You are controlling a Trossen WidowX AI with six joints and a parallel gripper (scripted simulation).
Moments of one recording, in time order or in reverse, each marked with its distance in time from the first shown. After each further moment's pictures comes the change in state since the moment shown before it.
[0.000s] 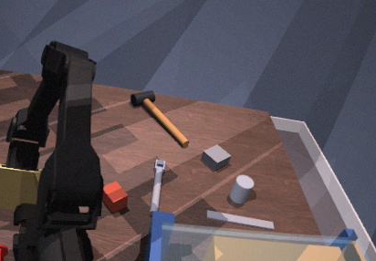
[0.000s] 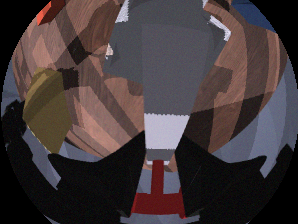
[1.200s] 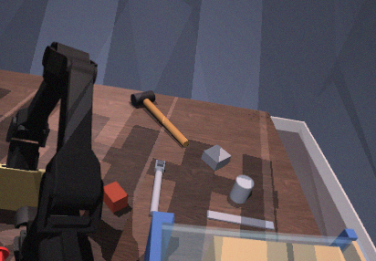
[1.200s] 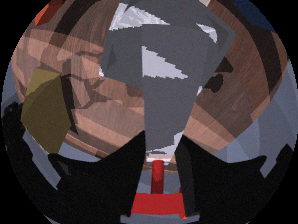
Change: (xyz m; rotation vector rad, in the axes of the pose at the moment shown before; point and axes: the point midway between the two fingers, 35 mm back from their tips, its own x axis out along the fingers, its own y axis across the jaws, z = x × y) arm 0.007 0.000 0.003 -0.002 0.000 0.000
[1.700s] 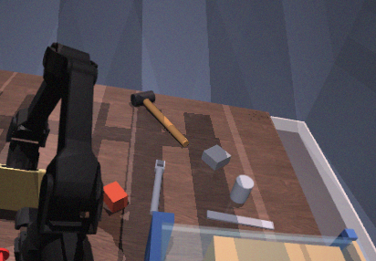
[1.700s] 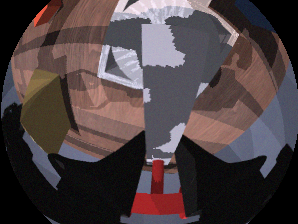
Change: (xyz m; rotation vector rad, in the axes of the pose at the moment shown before) arm 0.003 0.000 0.001 0.000 0.000 0.000
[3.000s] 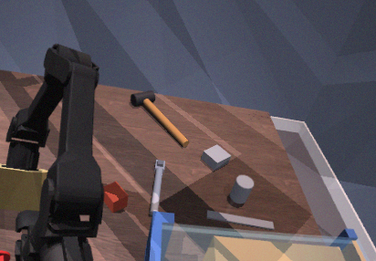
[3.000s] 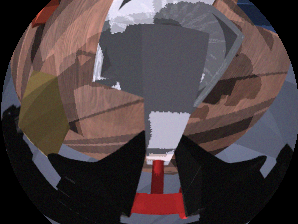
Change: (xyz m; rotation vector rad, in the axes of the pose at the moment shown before) arm 0.008 0.000 0.003 0.001 0.000 0.000
